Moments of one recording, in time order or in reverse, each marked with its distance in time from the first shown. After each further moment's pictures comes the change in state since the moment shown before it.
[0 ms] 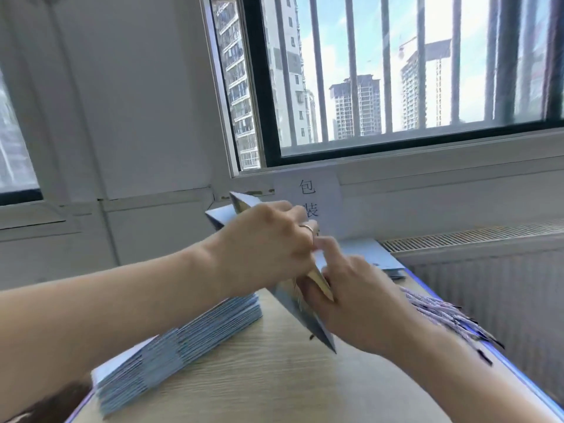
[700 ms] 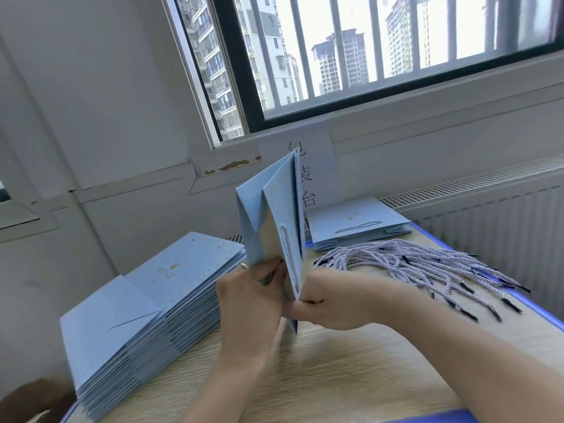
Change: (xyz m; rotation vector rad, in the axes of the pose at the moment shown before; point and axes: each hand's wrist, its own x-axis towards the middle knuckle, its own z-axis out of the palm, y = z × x) left_hand -0.027 0.120 0.108 -0.828 0.357 -1.163; right_hand 0.017 0.037 0.072 0.148 -0.617 -0.081
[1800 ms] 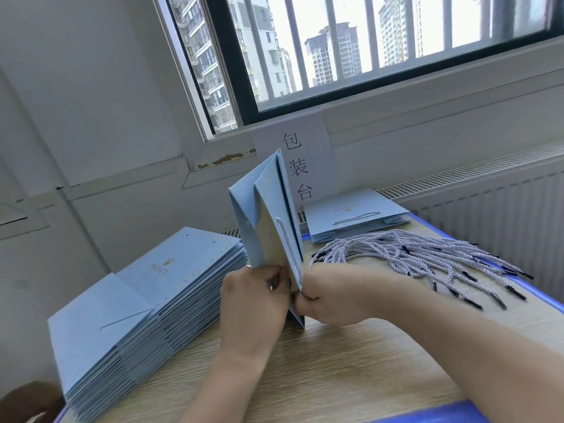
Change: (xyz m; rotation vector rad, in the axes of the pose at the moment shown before) left_hand -0.011 -0.012 0.011 -0.004 -0.129 -0.109; right_hand 0.002 -0.007 0.004 -0.214 0.021 0.120
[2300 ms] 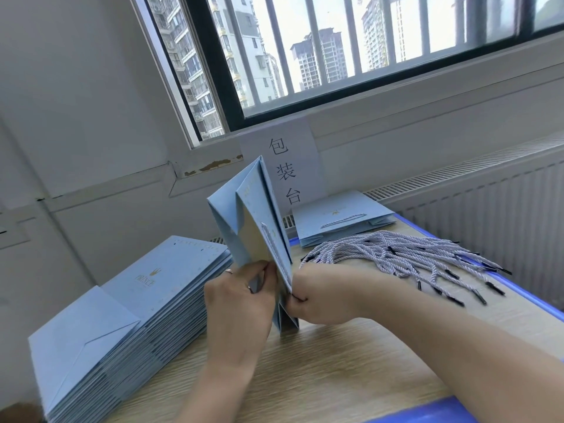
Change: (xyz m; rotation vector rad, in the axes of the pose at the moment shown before) left_hand 0.000 0.005 -0.002 -0.127 0.111 0.064; right_hand 0.002 0.005 0.000 0.007 0.010 0.020
